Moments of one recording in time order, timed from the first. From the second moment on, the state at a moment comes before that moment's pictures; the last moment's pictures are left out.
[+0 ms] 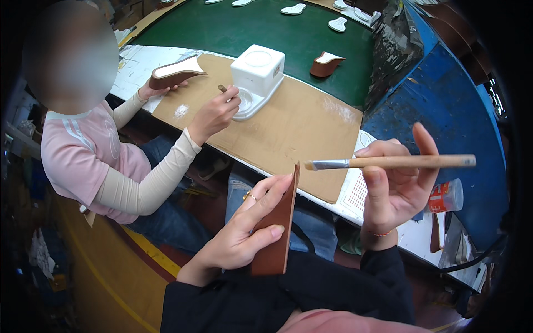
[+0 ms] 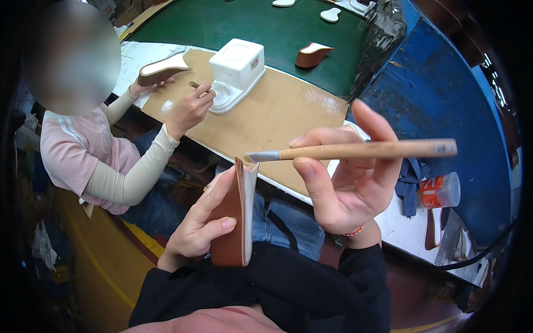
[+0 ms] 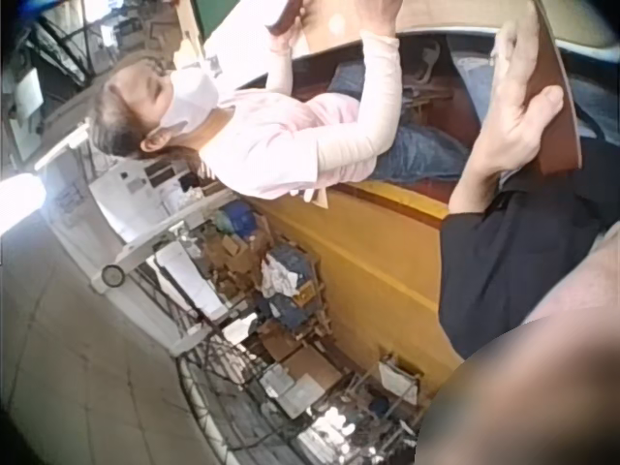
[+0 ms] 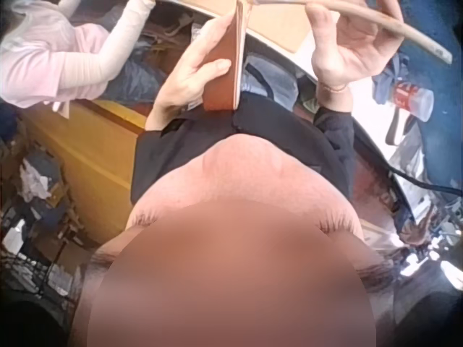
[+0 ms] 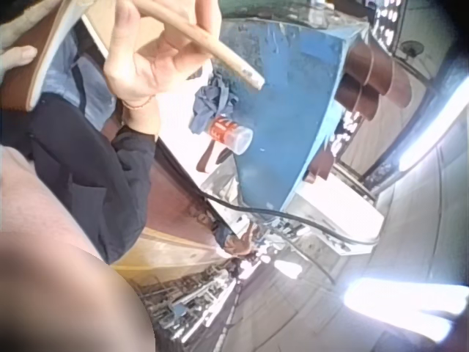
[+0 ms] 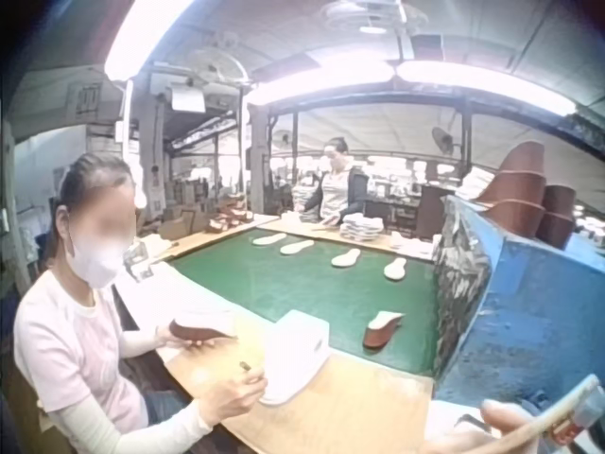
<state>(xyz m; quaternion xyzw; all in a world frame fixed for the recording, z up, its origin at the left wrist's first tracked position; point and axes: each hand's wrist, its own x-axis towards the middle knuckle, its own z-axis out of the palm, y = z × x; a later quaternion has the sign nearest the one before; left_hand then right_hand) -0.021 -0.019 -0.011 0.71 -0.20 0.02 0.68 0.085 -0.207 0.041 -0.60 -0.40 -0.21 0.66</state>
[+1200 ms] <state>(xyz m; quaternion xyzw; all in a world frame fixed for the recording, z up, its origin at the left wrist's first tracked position) -0.009 -0.040 -0.006 0.69 -0.13 0.08 0.70 0.087 -0.206 0.026 -0.62 -0.50 -0.28 0.54</state>
